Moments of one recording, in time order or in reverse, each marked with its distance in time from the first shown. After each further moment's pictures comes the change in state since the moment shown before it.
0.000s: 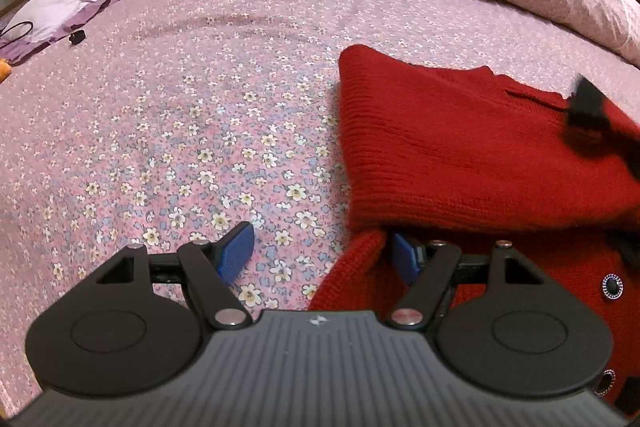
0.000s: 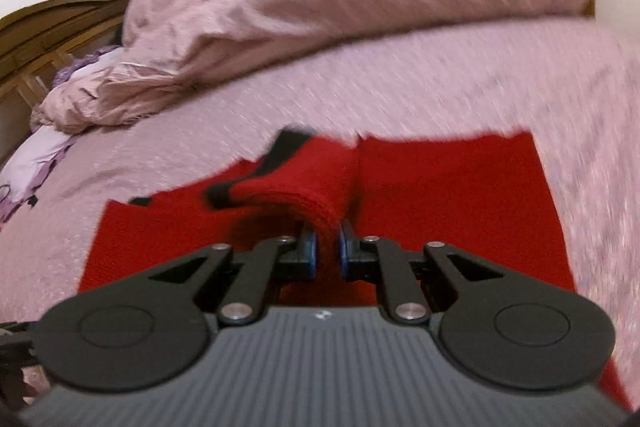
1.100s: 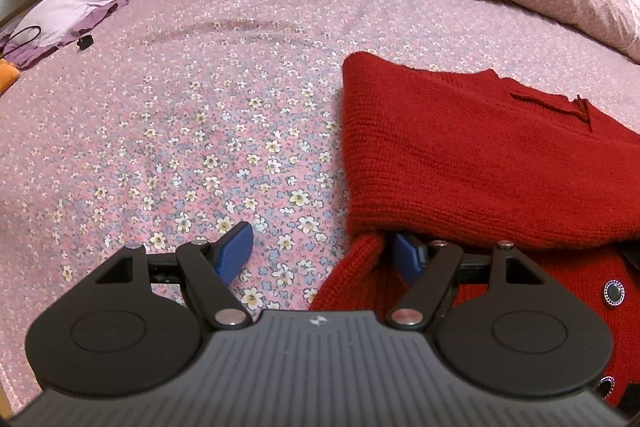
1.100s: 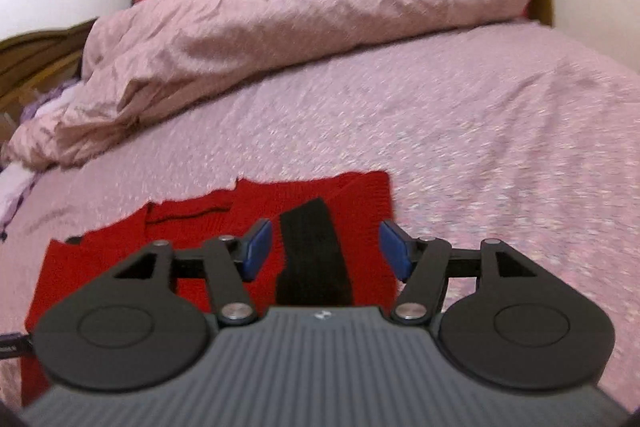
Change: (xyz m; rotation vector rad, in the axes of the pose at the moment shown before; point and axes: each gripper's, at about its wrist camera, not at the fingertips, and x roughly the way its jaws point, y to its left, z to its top) left arm -0.003 -0.003 0.004 0.005 -0.005 0.030; right arm -0.015 -0.098 0.025 0.035 -0.050 -0.055
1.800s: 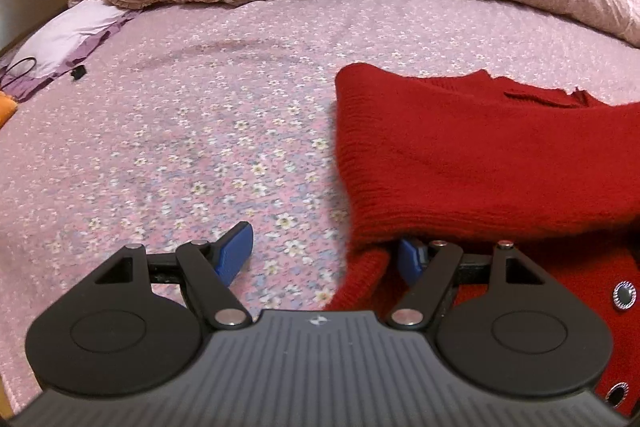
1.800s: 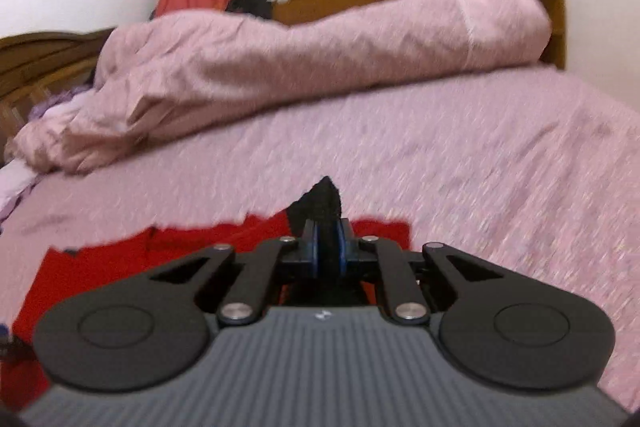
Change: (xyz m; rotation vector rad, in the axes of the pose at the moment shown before) left arm 0.007 -0.017 0.005 0.073 -0.040 0.018; right arm -0.007 0.013 0.008 -0.076 -0.156 -0.028
